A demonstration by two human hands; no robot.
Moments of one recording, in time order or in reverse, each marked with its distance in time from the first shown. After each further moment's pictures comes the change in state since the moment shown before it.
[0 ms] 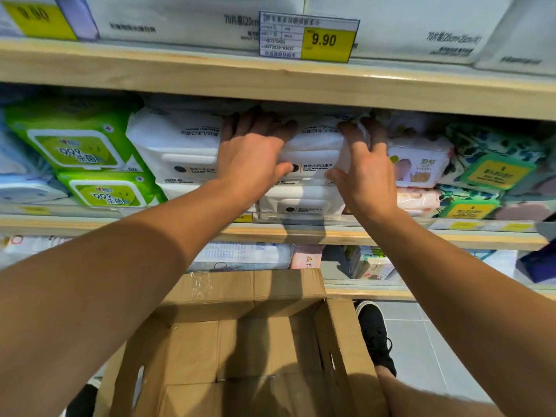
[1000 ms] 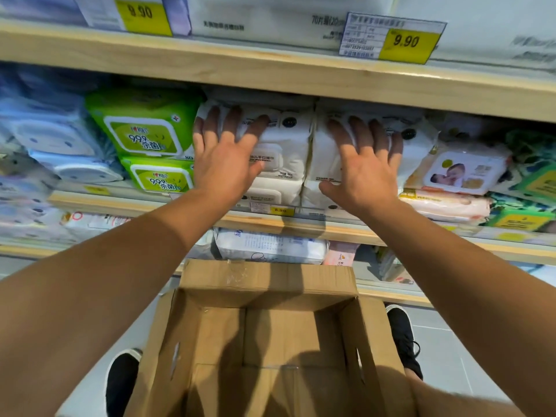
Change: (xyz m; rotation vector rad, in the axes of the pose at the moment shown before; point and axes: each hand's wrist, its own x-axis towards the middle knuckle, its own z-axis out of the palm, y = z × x) left_hand -0.037 -0.111 0.013 0.134 0.114 -0.136; right_hand -0.005 -0.066 0.027 -0.278 -0.112 -0.249
